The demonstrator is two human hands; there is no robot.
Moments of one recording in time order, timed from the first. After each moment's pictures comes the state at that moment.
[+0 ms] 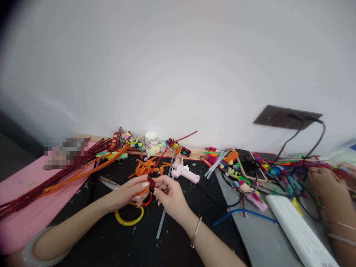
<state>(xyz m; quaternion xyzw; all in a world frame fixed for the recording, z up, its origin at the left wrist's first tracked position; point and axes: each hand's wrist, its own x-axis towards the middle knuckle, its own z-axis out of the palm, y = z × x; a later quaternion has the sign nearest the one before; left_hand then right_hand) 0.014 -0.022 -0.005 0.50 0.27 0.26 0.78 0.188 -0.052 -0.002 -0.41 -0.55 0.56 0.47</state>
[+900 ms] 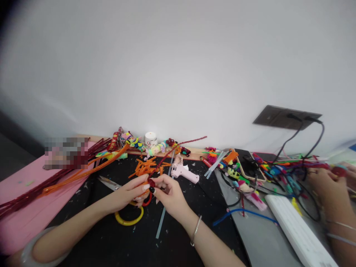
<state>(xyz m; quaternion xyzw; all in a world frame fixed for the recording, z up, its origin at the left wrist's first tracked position) 0.015 -0.026 -0.002 0.56 0.29 0.26 0.73 0.191 -0.050 -0.007 -0.36 -0.55 0.58 0.48</state>
